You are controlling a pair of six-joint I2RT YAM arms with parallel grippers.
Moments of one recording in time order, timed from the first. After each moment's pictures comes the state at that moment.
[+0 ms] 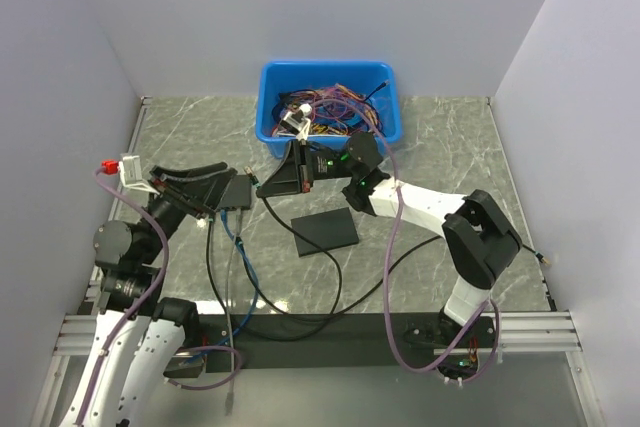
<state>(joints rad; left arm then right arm) -0.18 0.42 0.63 0.18 0.41 -0.85 0.76 1.72 1.13 0.99 -1.00 1.39</state>
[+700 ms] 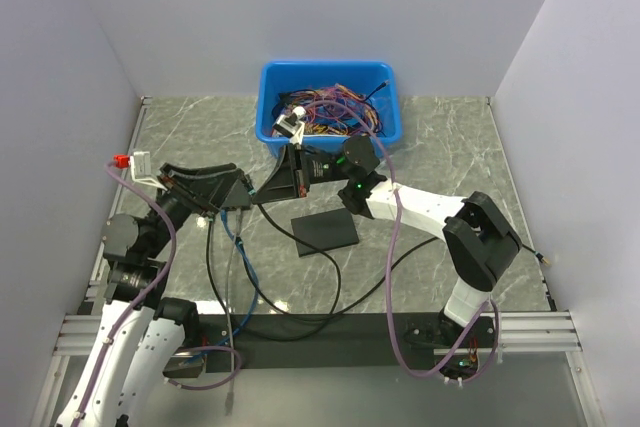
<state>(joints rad) -0.18 0.48 0.59 0.26 0.47 -0.88 0.80 1.71 1.14 1.00 -1.01 1.40</state>
